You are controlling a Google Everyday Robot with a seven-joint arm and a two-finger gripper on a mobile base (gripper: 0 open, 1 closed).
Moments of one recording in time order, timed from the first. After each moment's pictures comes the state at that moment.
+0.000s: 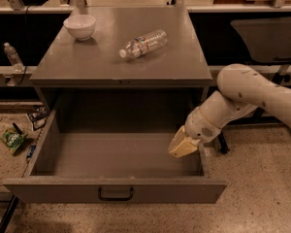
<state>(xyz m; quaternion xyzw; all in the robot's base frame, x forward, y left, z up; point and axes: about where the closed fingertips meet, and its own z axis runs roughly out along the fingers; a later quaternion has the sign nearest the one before) 0.479 -0.090 0.699 -0.61 0.72 0.29 0.13</state>
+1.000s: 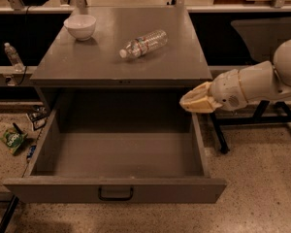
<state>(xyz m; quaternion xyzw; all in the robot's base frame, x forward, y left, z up) 0.548 -0.121 0.827 -0.54 0.71 0.26 0.38</state>
